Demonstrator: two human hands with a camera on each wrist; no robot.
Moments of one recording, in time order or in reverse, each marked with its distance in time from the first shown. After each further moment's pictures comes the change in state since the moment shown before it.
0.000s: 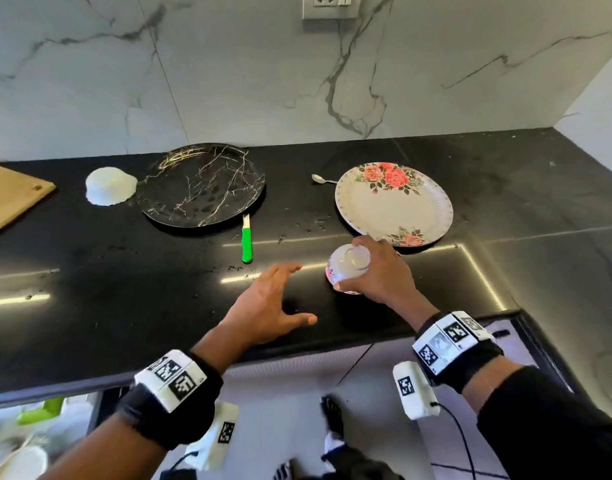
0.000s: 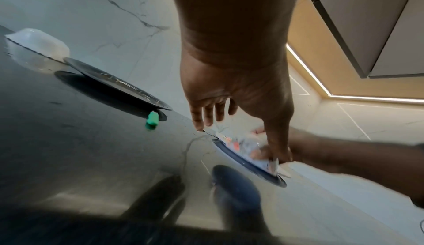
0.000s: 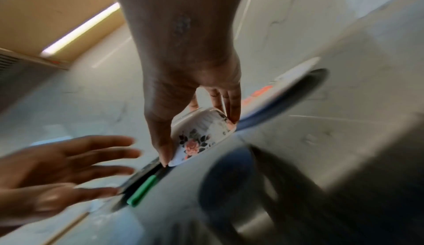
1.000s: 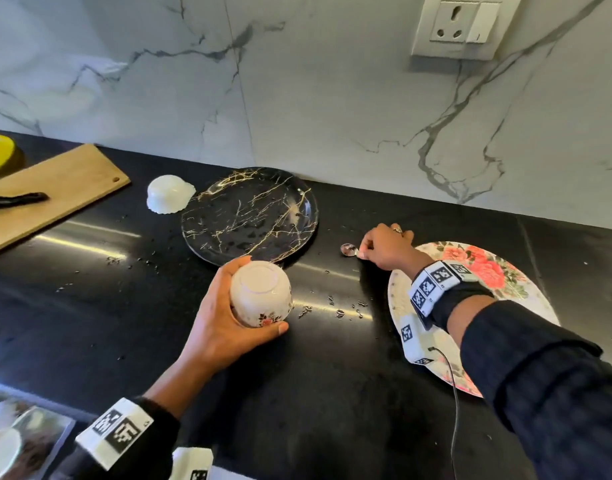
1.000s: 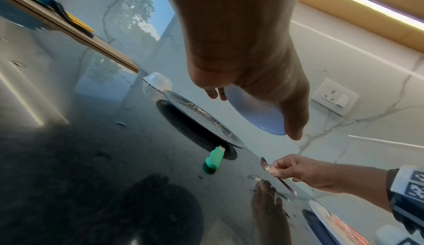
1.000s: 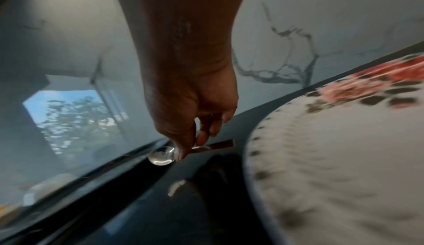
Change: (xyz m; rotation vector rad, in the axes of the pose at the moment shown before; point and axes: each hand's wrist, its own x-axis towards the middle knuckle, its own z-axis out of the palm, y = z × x) left_hand 0.061 -0.037 -0.046 -0.343 0.697 -0.311; right_hand 0.288 -0.071 0.009 -0.312 -0.384 -0.331
